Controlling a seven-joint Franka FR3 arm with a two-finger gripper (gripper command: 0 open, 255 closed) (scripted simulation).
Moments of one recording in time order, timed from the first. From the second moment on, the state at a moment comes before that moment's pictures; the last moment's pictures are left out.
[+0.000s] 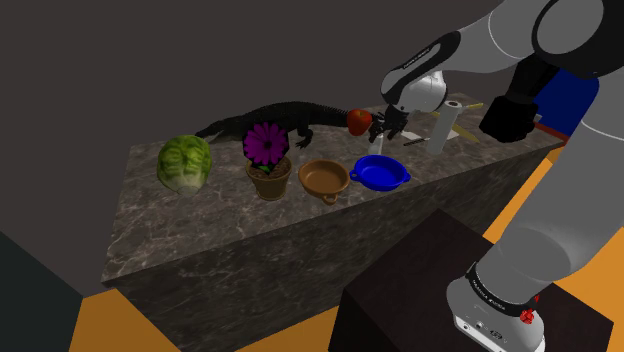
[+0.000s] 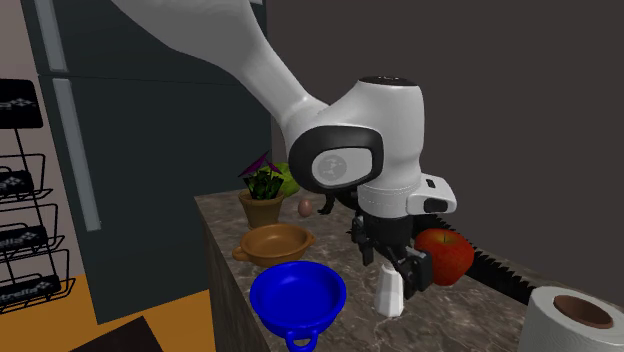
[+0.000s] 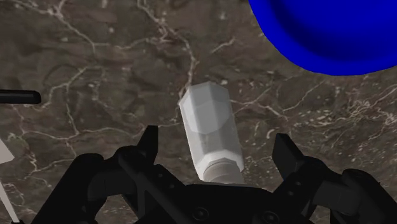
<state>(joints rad) -0.11 0.12 -0.27 -2.29 0.37 2.60 -0.46</state>
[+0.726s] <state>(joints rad) -0.11 0.12 -0.27 -2.29 0.37 2.60 -0.46</state>
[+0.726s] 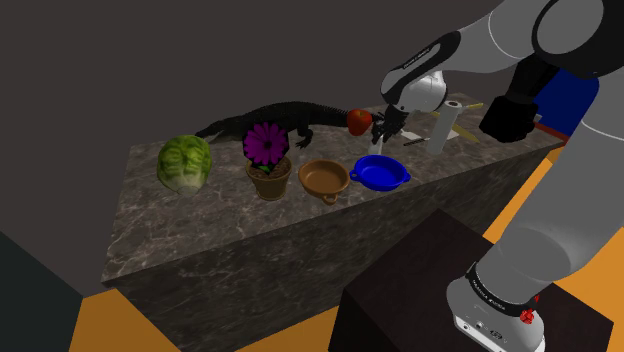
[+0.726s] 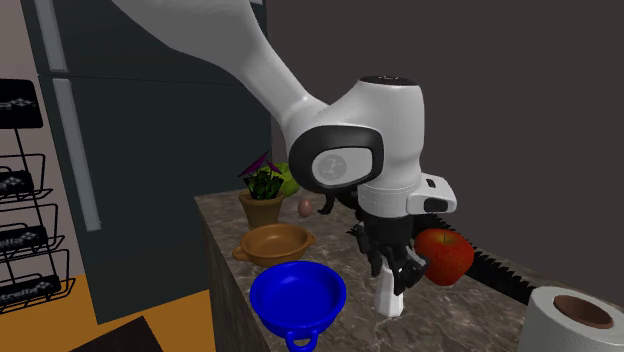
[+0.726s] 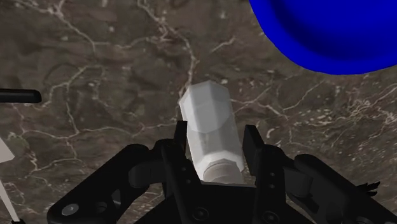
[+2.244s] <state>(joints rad) -0.11 -0.06 -0.29 -2.18 0.20 2.33 -0.31</state>
